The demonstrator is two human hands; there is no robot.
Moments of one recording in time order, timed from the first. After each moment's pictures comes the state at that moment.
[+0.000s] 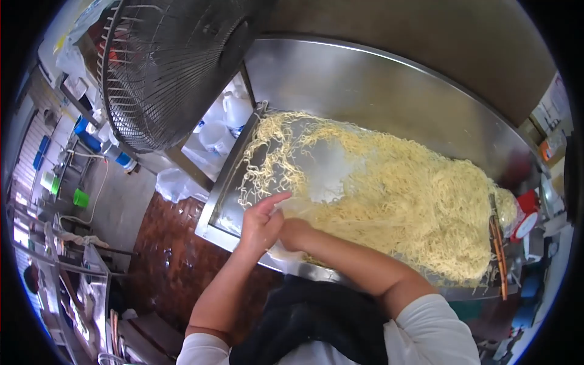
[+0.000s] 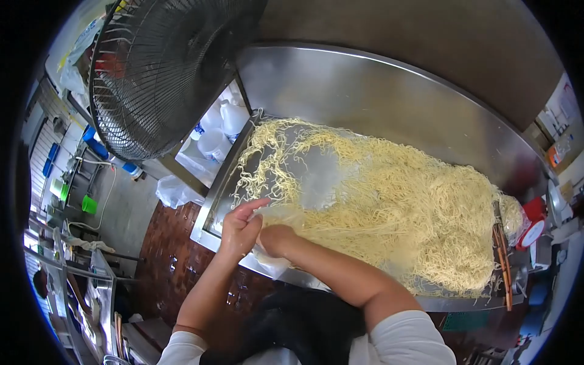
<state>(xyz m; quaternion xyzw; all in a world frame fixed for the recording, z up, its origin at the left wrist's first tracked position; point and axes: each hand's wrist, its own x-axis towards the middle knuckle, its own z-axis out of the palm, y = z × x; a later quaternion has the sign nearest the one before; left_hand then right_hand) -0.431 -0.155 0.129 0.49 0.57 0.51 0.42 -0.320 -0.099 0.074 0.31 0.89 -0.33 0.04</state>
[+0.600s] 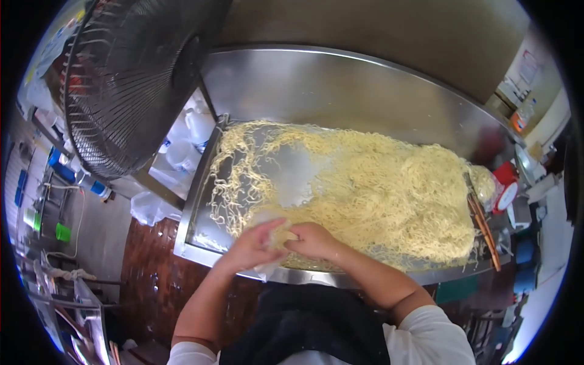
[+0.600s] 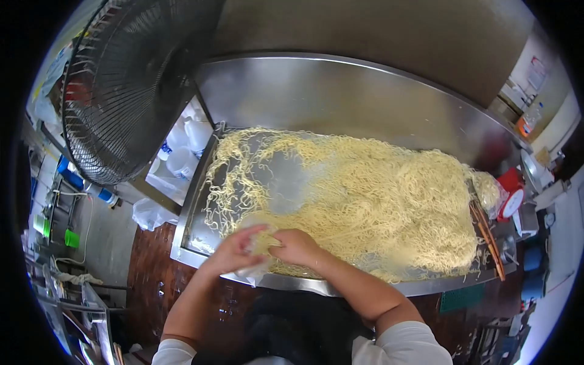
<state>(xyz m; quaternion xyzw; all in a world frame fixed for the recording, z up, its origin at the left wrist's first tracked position) -0.418 -0.157 0.125 0.65 0.55 0.27 0.45 -0.214 -0.111 0.098 0.44 0.80 -0.40 -0.05</state>
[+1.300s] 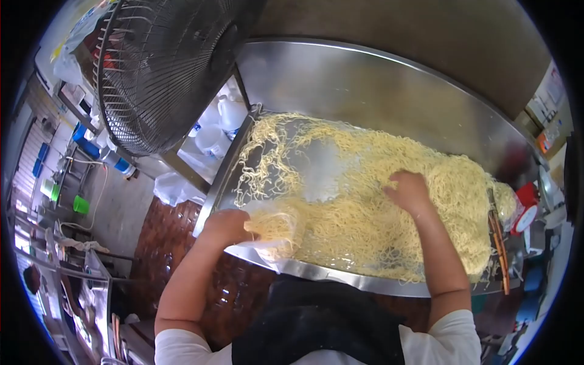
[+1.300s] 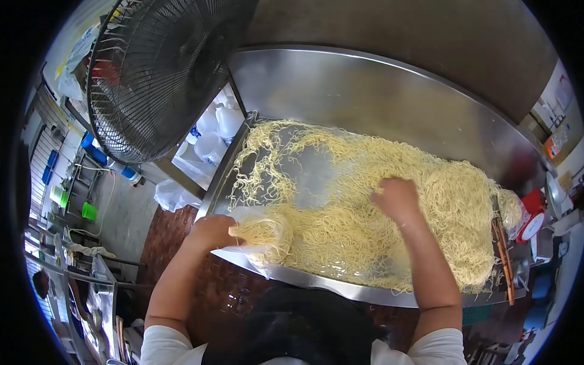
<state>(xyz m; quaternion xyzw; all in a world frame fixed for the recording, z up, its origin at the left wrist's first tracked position) -0.485 -0.155 0.163 0.69 0.69 -0.10 0.19 -0.090 -0.028 0.166 0.63 0.77 -0.10 0.03</state>
